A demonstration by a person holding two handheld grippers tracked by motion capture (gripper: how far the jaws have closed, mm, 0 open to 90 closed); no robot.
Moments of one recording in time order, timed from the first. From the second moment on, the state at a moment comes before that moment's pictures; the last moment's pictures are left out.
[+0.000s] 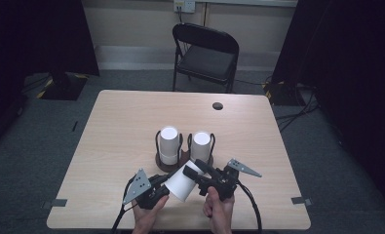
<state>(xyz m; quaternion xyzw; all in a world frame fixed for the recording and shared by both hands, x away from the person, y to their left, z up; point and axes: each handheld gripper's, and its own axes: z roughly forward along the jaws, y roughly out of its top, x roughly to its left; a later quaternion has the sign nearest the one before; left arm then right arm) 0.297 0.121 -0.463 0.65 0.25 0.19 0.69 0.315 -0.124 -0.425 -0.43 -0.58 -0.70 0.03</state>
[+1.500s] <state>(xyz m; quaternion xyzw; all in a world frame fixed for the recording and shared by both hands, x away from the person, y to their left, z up) 0.312 0.152 -0.445 0.73 0.28 0.17 0.60 0.291 -0.136 -0.421 -0.36 -0.66 -0.64 -0.17</state>
